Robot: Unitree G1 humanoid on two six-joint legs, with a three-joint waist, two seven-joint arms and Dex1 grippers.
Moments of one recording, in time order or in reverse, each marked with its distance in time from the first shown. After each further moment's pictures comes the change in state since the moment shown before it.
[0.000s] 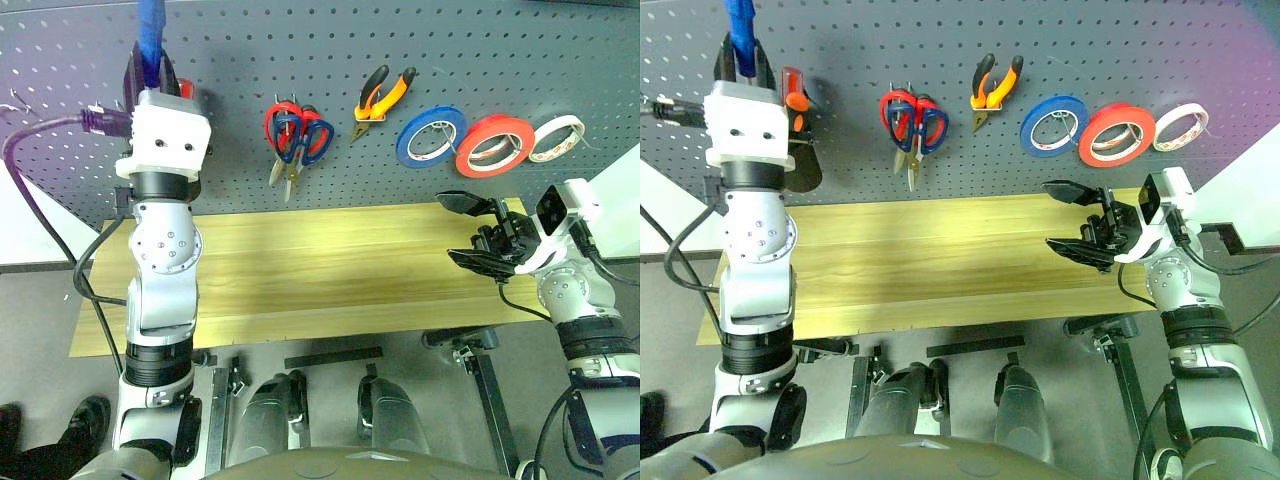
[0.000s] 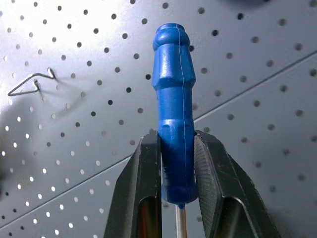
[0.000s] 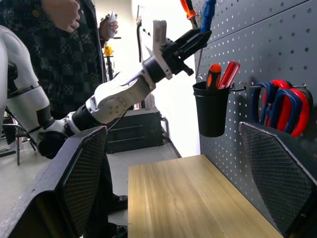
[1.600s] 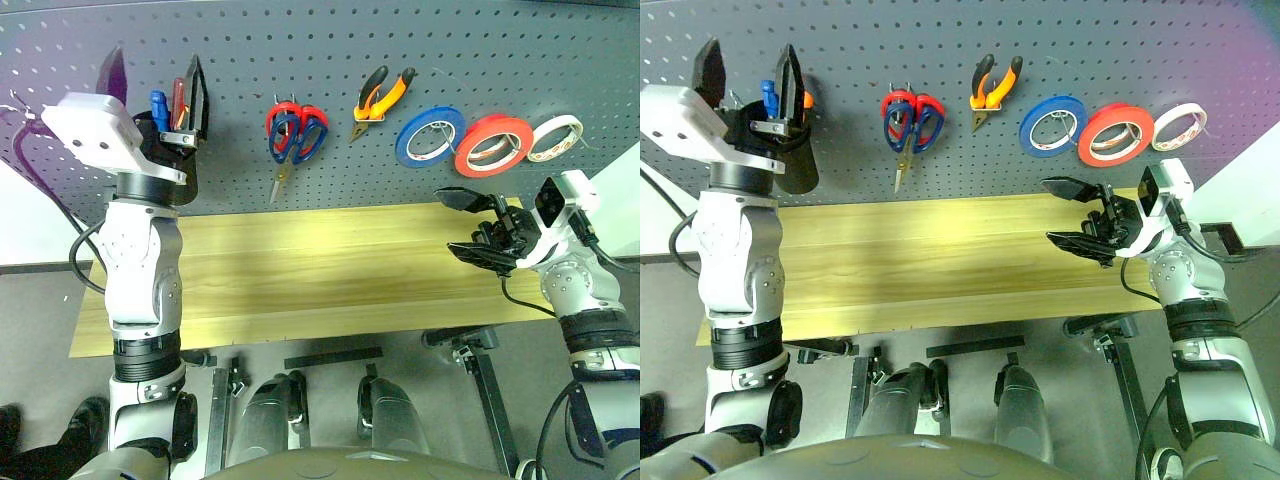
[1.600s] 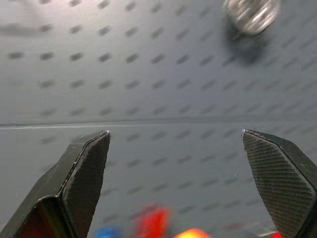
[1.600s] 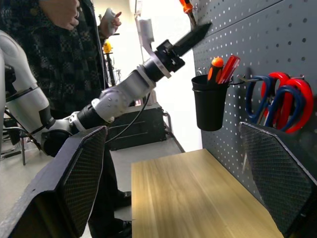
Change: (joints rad) left arm 0.001 -0.002 0.112 0.051 -0.766 -0.101 -0.270; right arm -0.041 -0.013 0.000 0.041 -0.020 0.060 0.000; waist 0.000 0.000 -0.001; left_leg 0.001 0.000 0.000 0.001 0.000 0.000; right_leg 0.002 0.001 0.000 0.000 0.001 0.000
